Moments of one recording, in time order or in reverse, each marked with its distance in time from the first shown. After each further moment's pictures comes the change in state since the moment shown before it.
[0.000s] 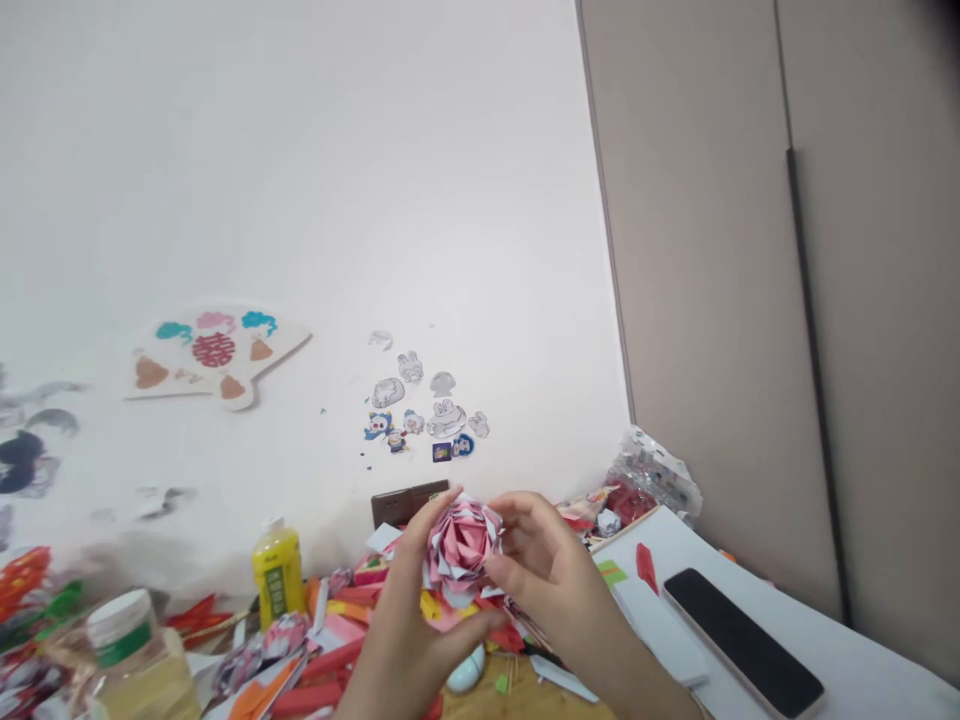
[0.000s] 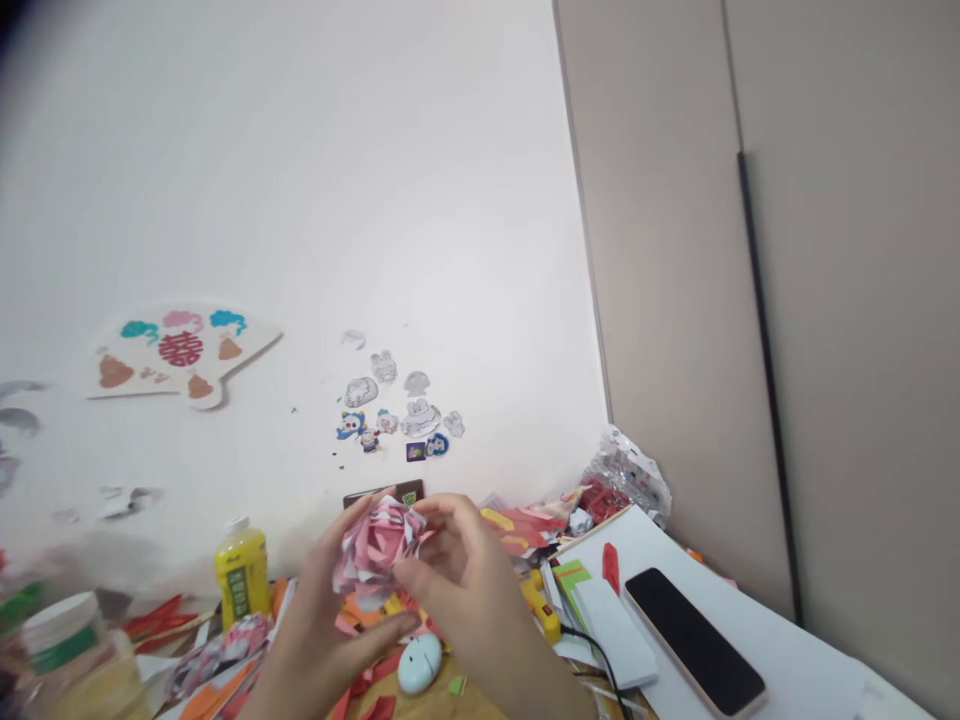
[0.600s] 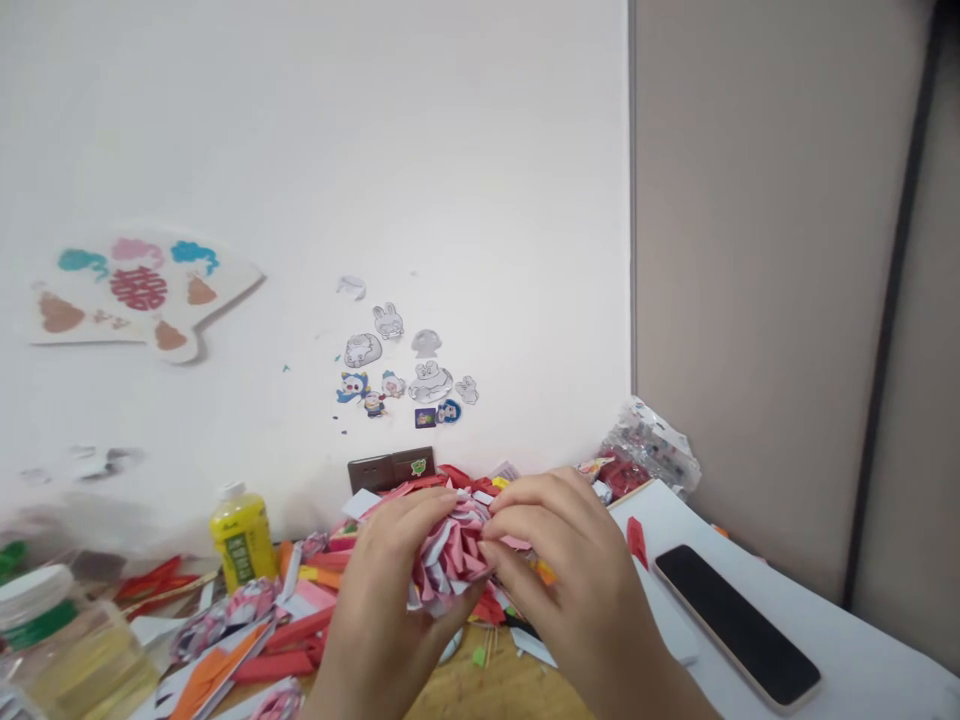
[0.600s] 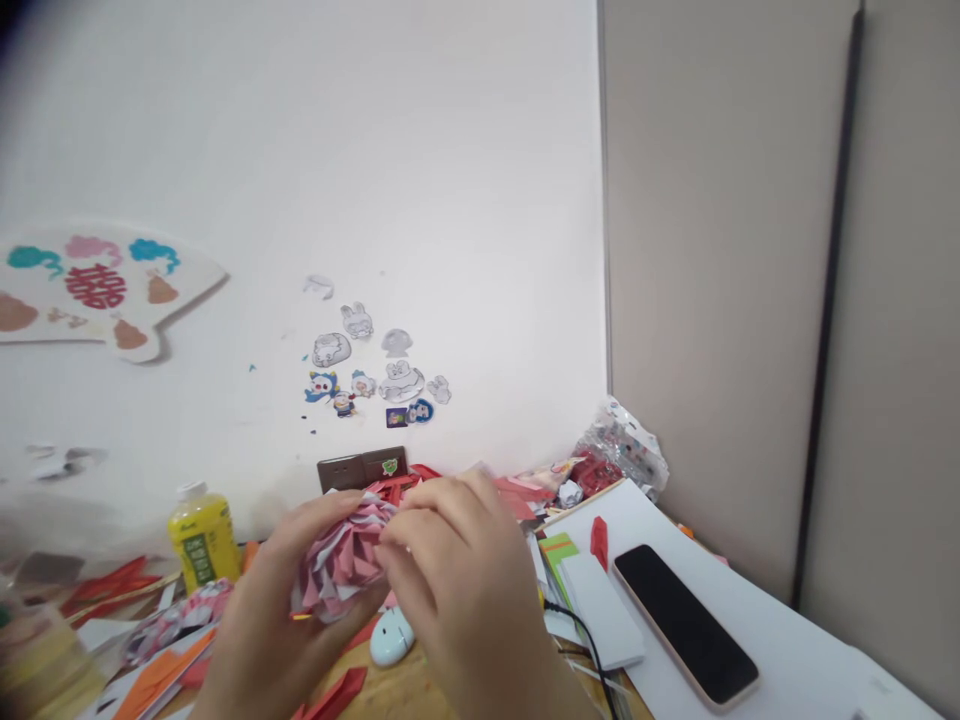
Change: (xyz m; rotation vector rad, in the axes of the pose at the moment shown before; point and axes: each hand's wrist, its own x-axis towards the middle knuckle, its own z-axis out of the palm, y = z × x) left_hand 0.010 -0.012 0.018 0.359 0.025 0.331; right_hand 0.006 -0.011 -0.023 -0.954 0.123 -0.531
